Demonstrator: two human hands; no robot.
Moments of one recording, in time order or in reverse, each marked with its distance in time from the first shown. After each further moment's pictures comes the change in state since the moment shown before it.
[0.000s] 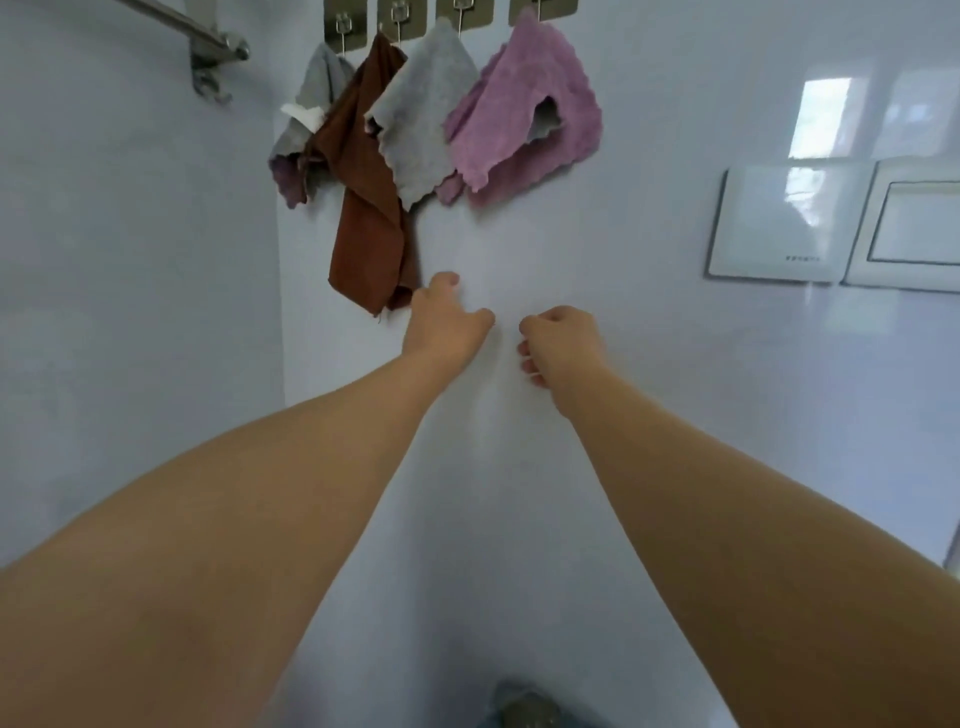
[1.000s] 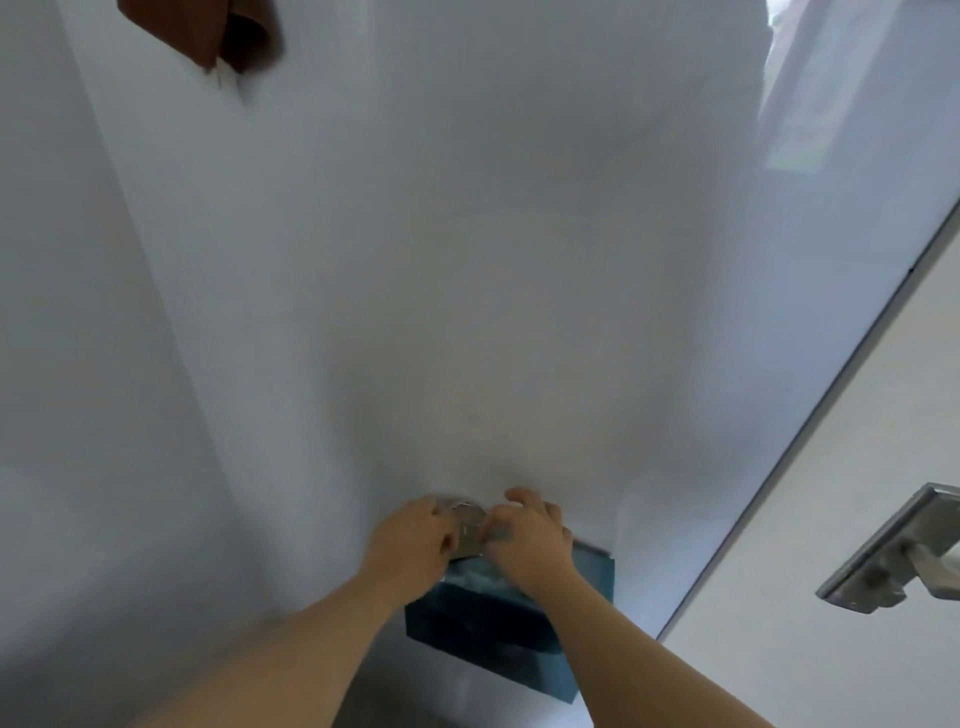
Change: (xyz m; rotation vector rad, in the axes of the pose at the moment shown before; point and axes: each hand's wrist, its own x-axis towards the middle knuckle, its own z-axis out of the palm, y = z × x) left_hand -0.235 -0.217 0.113 0.657 -0.768 0.185; right_hand -0.161 0.280 -0.019 -0.751 -0.501 0.317
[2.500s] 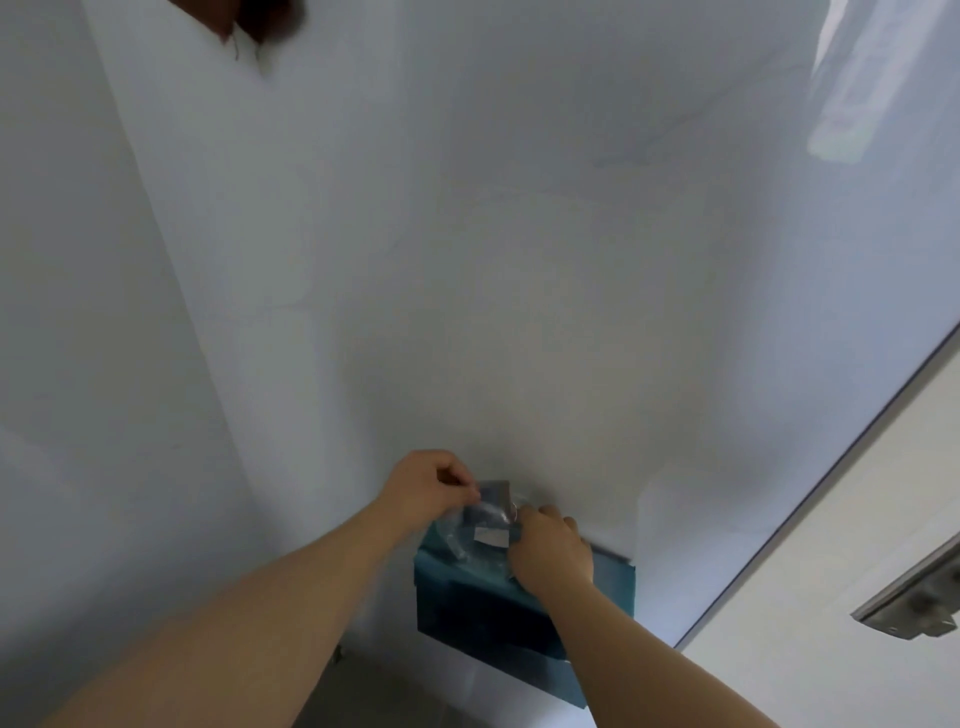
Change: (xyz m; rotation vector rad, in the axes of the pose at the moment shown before) left_hand 0.036 -0.016 -0.027 -0.866 0.013 -0.265; right_hand 0.017 0.002 0.013 -0.222 0.008 0.095
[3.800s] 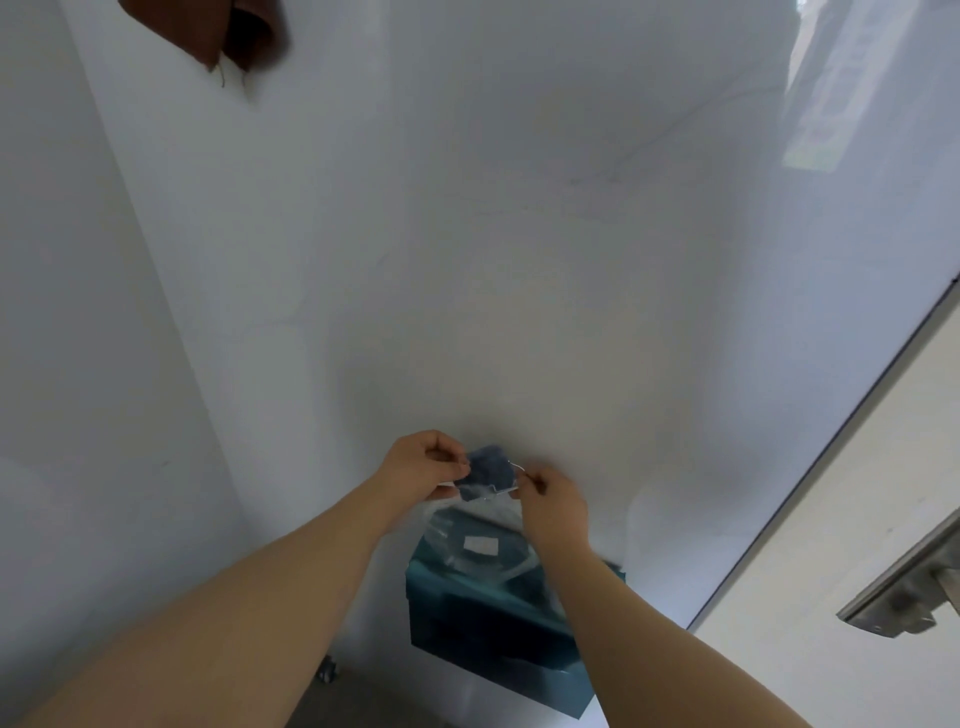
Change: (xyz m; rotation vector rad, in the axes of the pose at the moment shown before) left_hand 0.008 0.033 -0.008 -0.368 -0.001 -0.154; right_hand 0.014 -0.003 -0.029 0.782 0.266 0.096
